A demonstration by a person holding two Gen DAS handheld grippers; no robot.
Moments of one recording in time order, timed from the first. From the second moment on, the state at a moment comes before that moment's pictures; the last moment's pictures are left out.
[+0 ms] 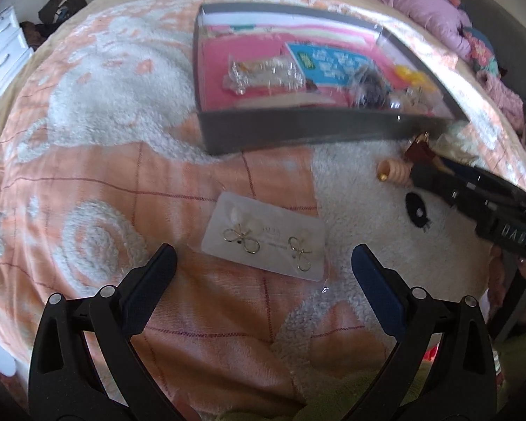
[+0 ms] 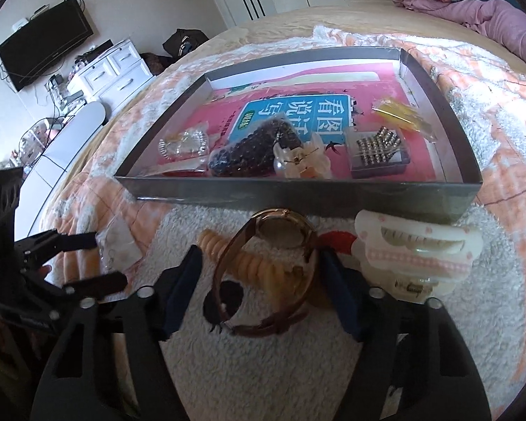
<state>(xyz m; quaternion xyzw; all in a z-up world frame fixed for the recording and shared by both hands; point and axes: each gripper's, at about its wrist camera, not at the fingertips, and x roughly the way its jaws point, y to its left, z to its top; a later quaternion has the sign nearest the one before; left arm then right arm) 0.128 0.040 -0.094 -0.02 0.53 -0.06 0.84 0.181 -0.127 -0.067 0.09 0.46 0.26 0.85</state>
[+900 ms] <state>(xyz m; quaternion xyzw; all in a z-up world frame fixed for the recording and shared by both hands) 0.107 0.029 -0.048 0.01 0.44 -0.06 0.90 0.160 -0.150 -0.013 0.09 0.39 0.27 0.88</state>
